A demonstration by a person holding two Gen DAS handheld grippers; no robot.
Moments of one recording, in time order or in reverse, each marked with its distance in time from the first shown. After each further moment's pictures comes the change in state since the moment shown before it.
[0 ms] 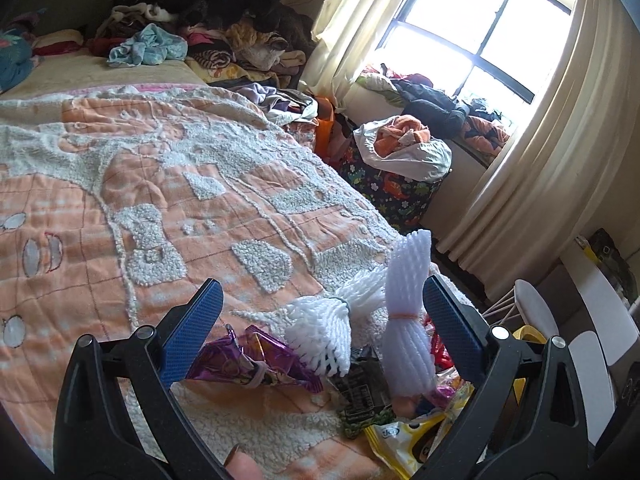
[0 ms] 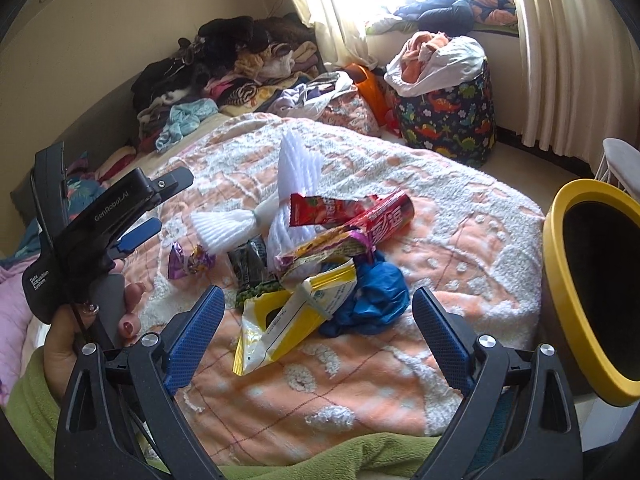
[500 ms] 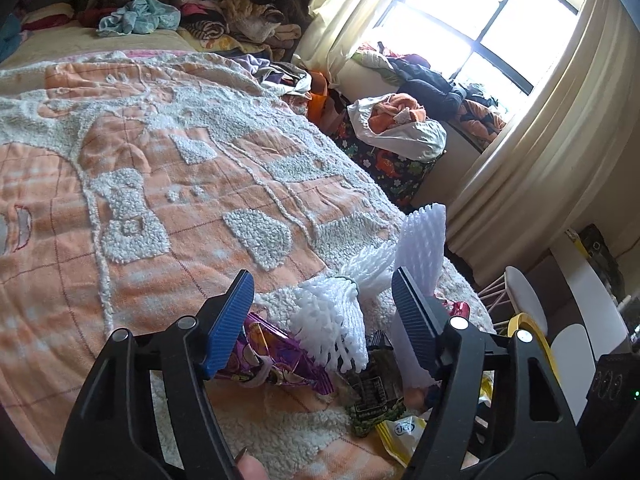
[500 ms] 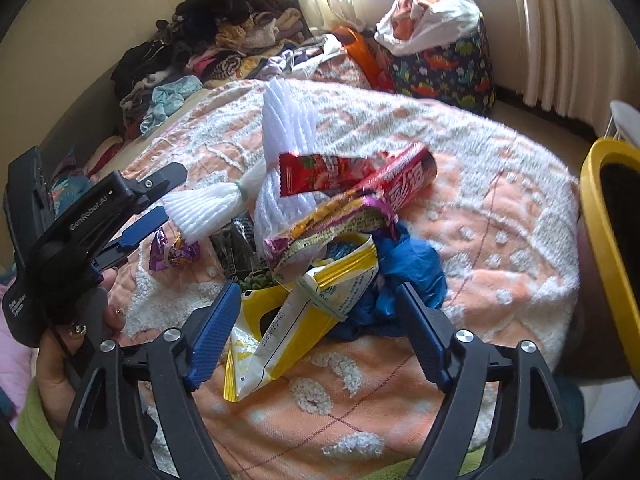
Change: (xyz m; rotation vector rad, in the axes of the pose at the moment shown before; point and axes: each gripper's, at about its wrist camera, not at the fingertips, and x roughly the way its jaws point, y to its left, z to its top) left arm 0.025 0.012 -0.008 -0.029 0.091 -0.060; right arm 0.052 -0.003 0.001 0.091 0.138 0.004
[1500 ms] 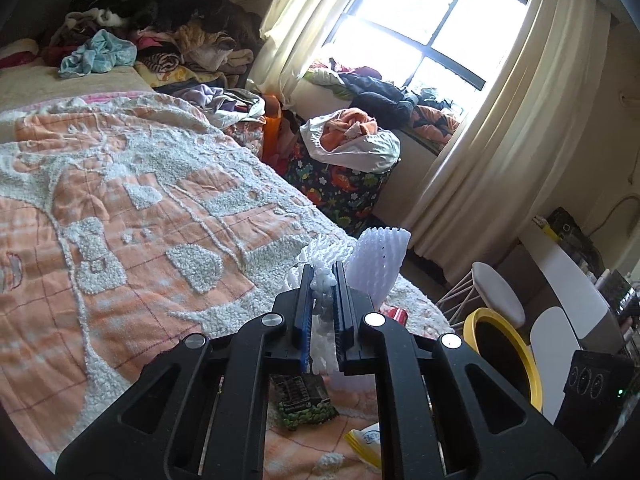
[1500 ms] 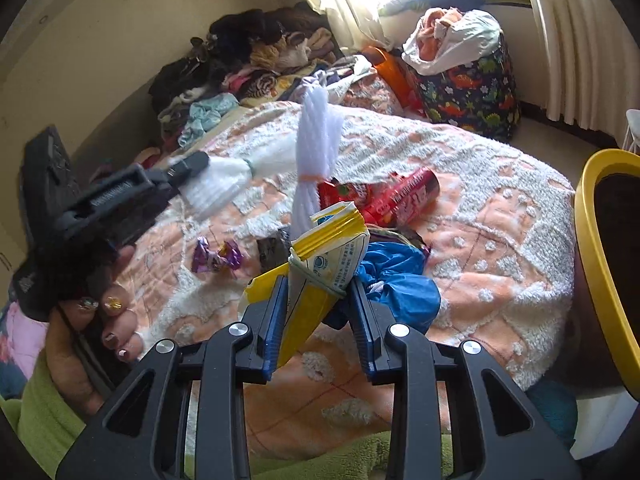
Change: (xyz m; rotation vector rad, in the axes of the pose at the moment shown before) left arm -0.037 -0.053 0.007 0.115 -0.072 -0.119; right arm -0.053 -0.015 -0.012 -0.042 -0.082 0.123
